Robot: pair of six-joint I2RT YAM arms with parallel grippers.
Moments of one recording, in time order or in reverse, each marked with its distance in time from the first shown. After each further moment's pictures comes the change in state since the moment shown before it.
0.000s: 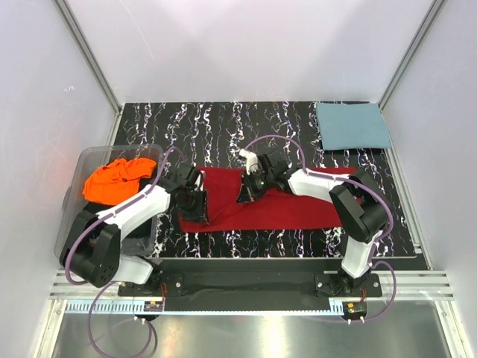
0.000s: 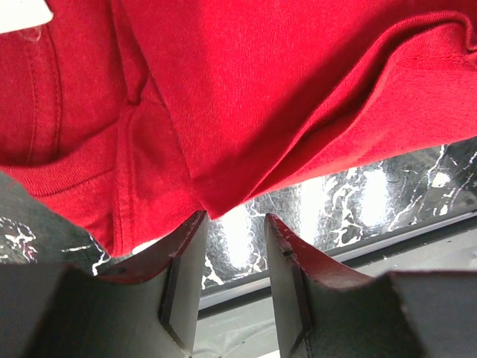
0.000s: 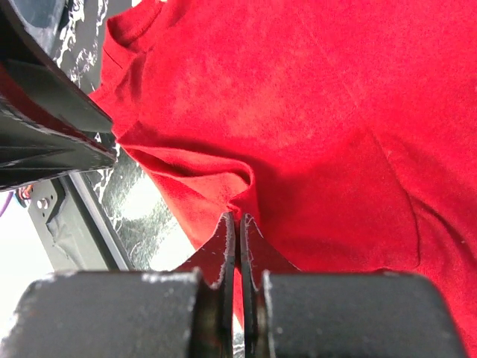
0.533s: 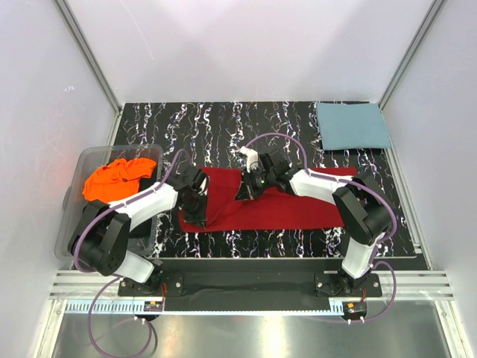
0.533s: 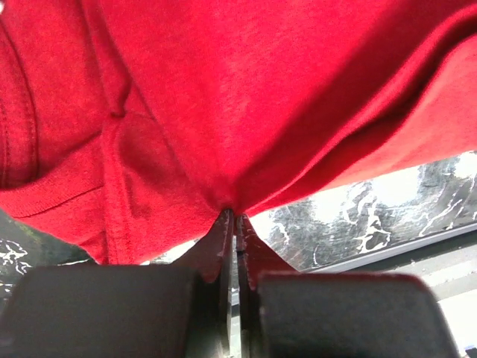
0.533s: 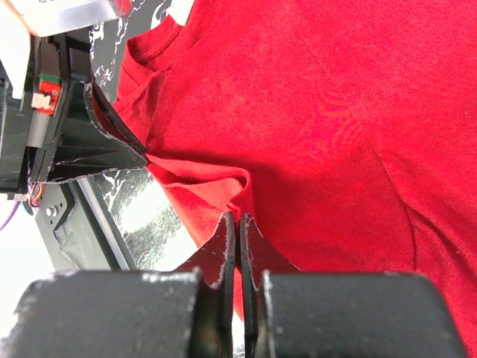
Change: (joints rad) left arm -0.032 0.098 0.004 0.005 -0.016 0.022; right arm 0.000 -0.029 -0.015 0.054 0.001 0.016
